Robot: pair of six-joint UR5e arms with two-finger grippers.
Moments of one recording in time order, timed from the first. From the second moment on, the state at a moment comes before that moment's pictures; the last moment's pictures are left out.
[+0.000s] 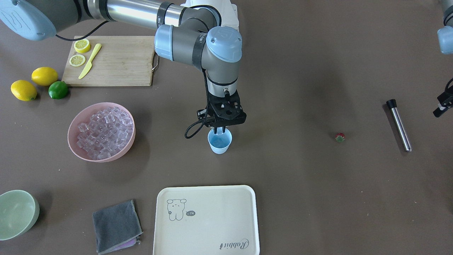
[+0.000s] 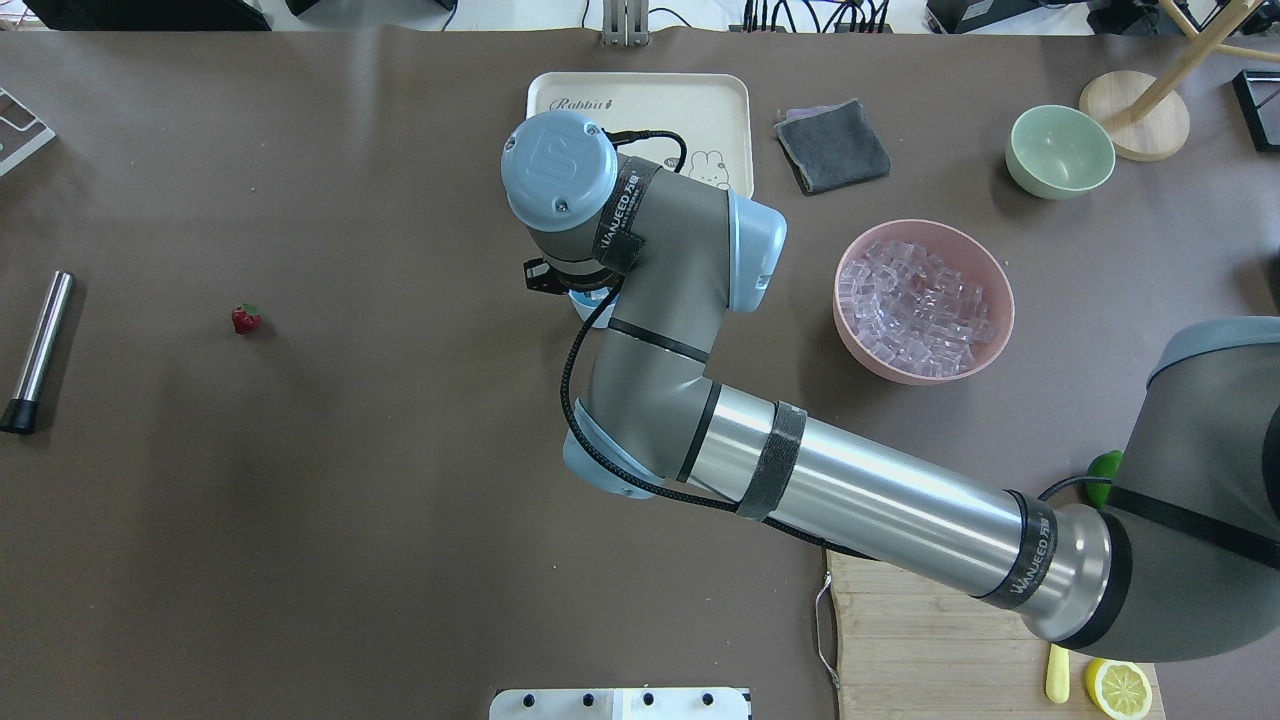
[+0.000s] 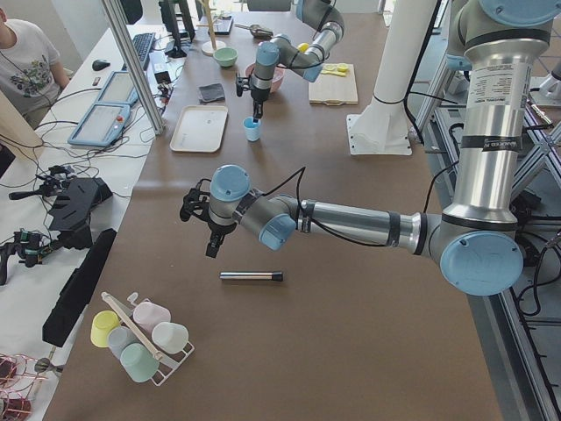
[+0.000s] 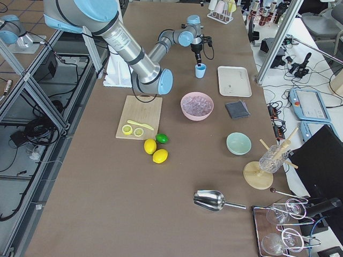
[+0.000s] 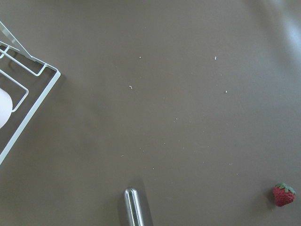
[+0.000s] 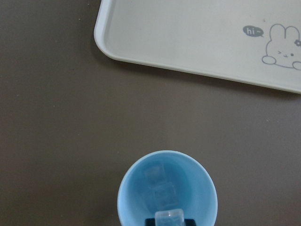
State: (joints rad) left arm -1.40 -1.61 -1.63 -2.09 -2.36 -0.36; right arm 0.54 -0.56 1.32 -1.58 1.72 1.02
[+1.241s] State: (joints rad) left arm -1.40 -1.62 -1.63 -2.09 -2.36 -0.35; right arm 0.55 -0.55 1.30 -1.58 1.69 1.01
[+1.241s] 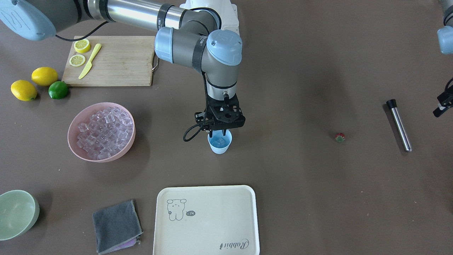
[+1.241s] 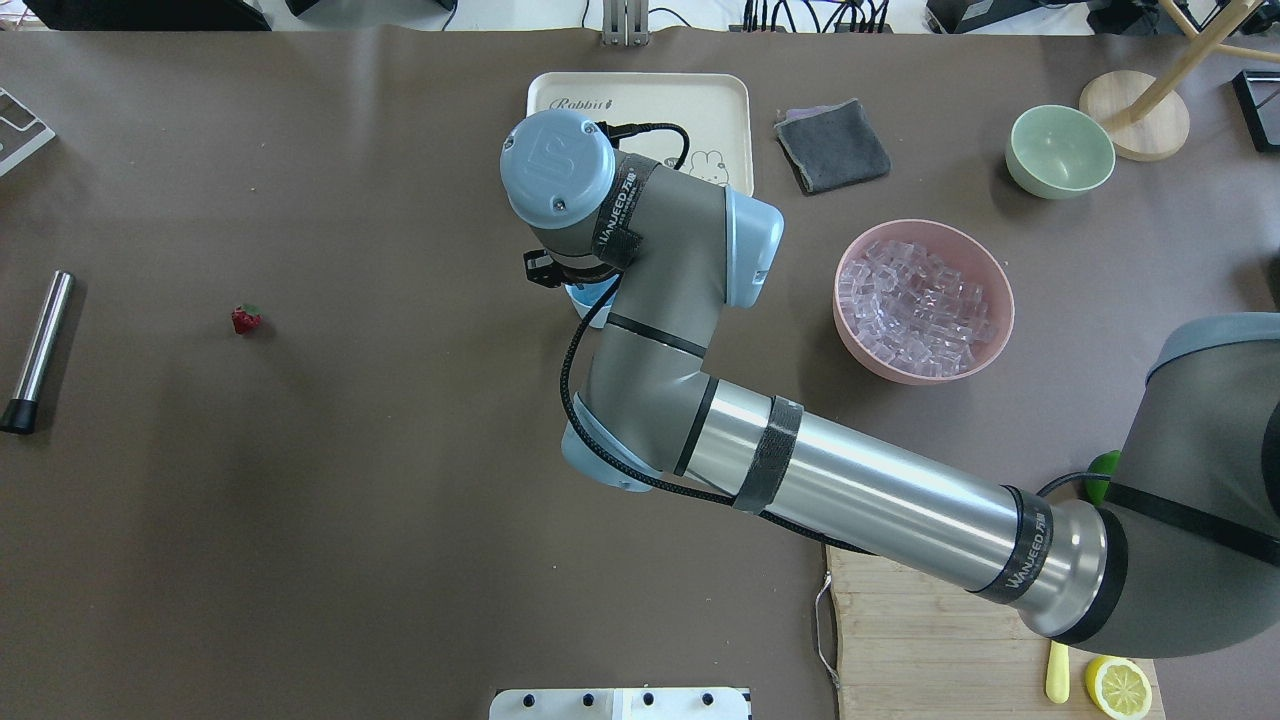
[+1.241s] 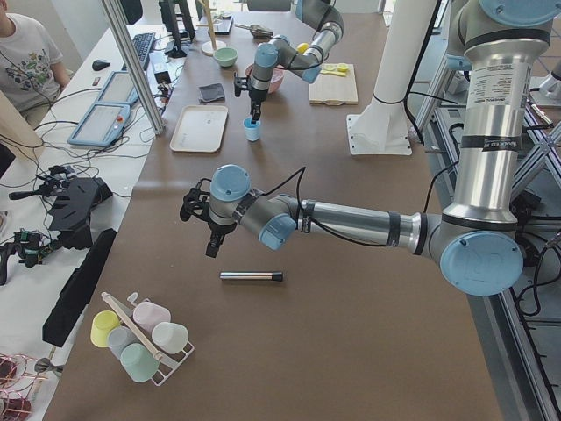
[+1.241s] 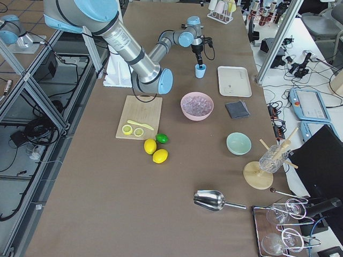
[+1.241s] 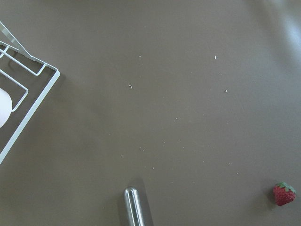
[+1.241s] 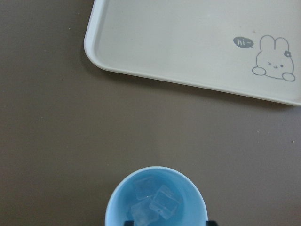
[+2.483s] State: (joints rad) left arm -1.09 -1.76 -1.69 -2.08 -2.20 -0.48; right arm 1.01 -1.04 1.88 -1.85 2.05 0.58
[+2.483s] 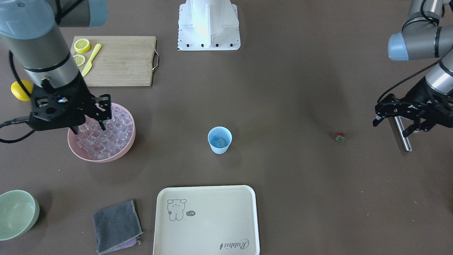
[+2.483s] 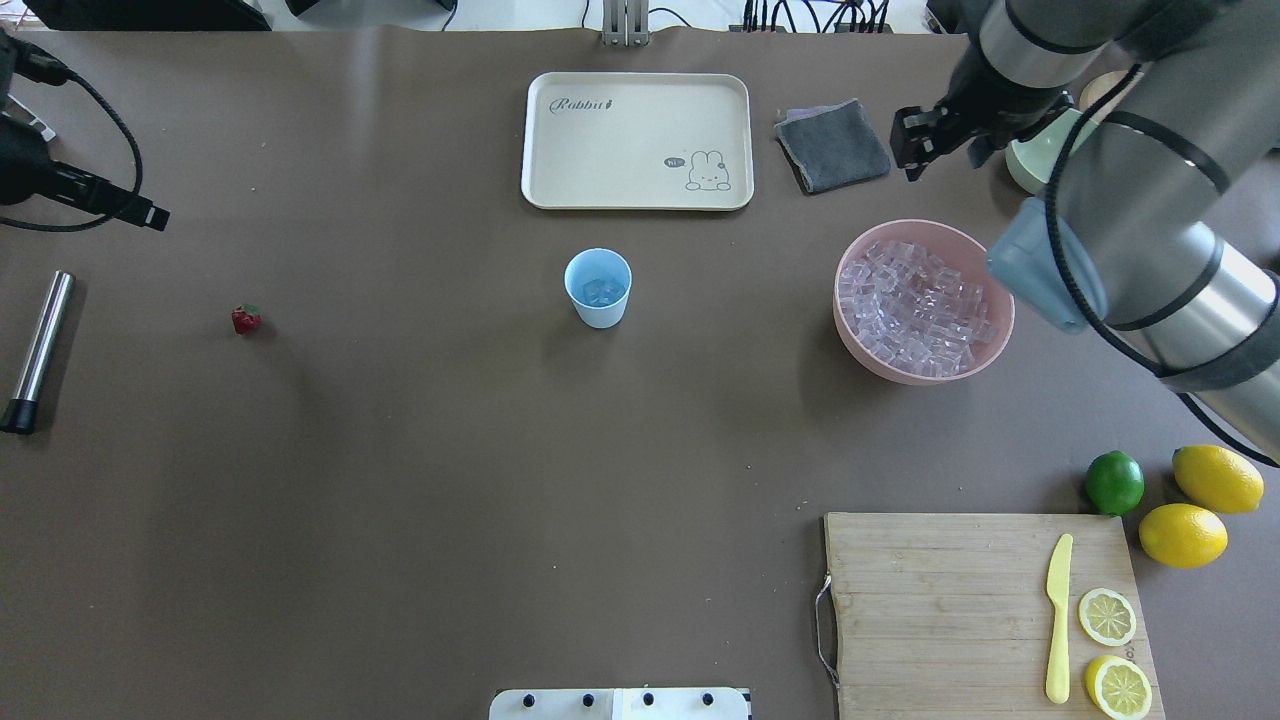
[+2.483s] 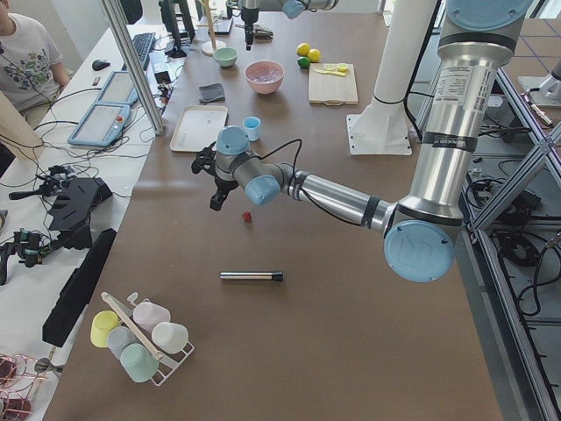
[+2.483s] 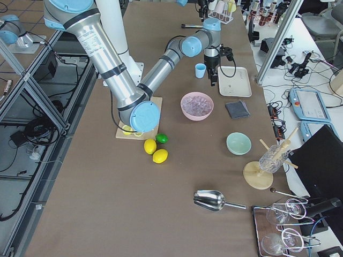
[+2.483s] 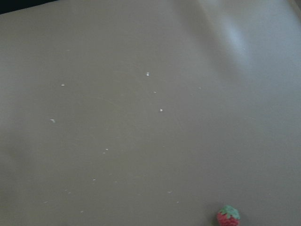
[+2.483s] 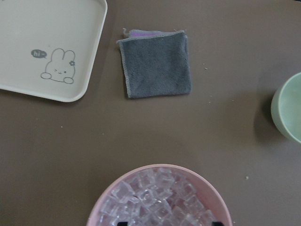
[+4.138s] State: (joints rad) left arm -0.86 -1.82 -1.46 -2.19 -1.99 -0.57; right arm 1.20 -1.26 1.92 -1.84 2.14 0.28
